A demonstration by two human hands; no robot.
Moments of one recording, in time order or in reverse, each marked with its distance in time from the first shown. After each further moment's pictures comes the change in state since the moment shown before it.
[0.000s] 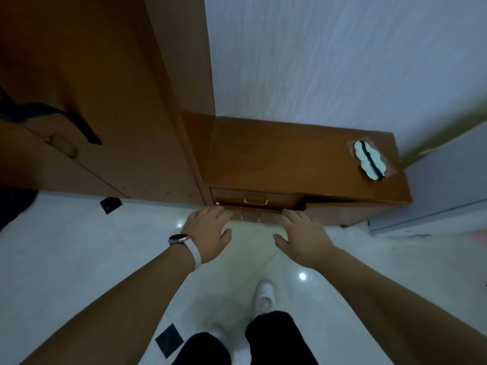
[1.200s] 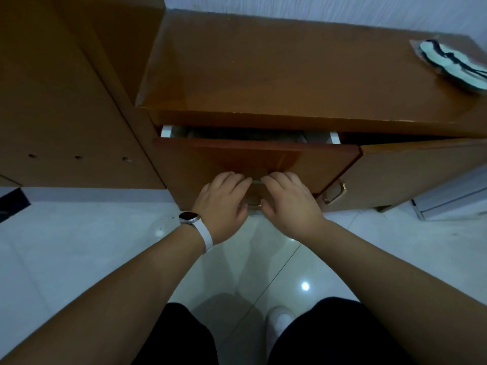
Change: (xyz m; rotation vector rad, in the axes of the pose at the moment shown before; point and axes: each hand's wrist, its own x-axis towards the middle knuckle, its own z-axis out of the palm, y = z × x) left_hand 0.195 -0.061 0.350 -0.017 0.370 0.248; right_hand 0.207 0.090 0.334 0.044 0.442 -0.020
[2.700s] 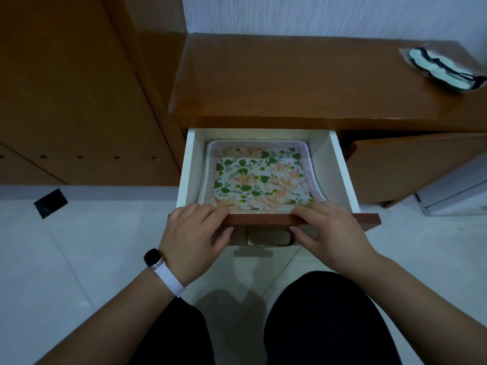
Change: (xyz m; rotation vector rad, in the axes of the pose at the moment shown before) left_hand -0.115 0.019 -0.091 0.081 0.129 -0.051; right_hand -0.101 -0.021 -0.069 0.070 0.078 -0.128
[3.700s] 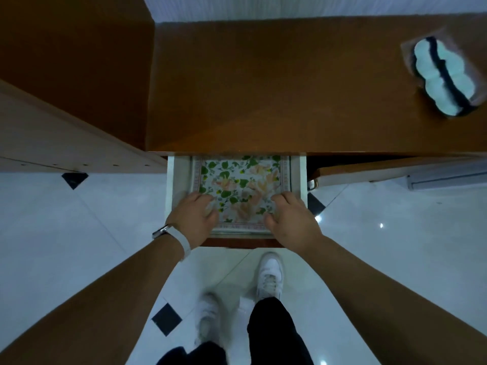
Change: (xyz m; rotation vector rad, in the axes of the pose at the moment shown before) left_hand 0.132 0.021 -0.038 -0.267 -0.602 -0.524; right_hand 0.084 0.042 -0.069 0.301 -0.502 0.461
